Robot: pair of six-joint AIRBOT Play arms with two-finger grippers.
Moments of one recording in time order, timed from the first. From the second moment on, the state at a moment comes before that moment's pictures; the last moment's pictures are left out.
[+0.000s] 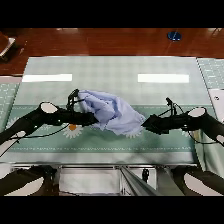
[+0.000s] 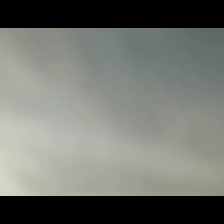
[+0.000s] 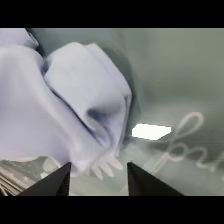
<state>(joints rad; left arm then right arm) -0.30 -1.24 0.59 0.53 -0.82 -1.13 -0.01 -1.19 0.49 -0.62 1.02 1.28</state>
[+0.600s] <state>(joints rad) -0.16 -1.12 0.74 0.53 -0.93 -1.13 0.10 -1.25 0.93 -0.65 1.05 1.26</state>
